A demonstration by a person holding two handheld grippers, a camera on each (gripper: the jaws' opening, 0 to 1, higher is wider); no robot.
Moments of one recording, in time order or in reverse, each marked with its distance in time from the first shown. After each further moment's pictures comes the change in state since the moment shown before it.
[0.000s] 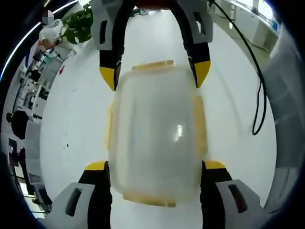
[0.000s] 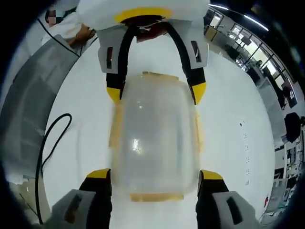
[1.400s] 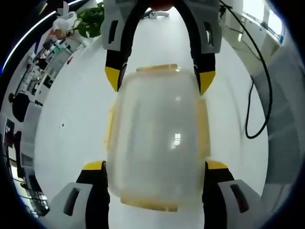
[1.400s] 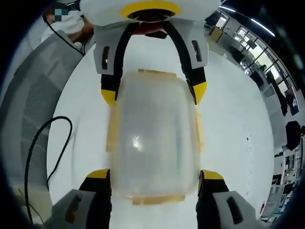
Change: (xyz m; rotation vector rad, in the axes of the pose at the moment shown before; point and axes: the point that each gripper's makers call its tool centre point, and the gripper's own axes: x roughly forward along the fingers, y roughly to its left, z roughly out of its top) left arm -0.018 -0.038 -0.035 -0.120 -0.054 0.002; right arm 0.013 0.032 0.041 -0.042 0.028 0.006
